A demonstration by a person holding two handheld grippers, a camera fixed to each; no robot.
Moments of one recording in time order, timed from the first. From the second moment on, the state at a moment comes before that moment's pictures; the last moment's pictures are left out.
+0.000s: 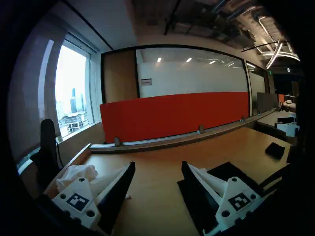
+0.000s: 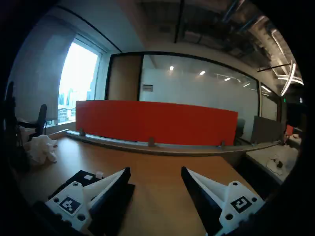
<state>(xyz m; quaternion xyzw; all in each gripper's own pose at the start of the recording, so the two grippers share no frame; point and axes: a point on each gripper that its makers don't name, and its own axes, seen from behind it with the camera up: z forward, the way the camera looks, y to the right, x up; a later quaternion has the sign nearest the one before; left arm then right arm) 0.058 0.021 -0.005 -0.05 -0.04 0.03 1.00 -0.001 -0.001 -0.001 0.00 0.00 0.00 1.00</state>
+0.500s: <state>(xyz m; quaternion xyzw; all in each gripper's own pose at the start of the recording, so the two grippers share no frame) 0.052 0.064 -0.026 -0.15 -0.12 0.06 0.98 -0.036 -0.040 -0.014 0.08 -0.09 -0.07 0.99</state>
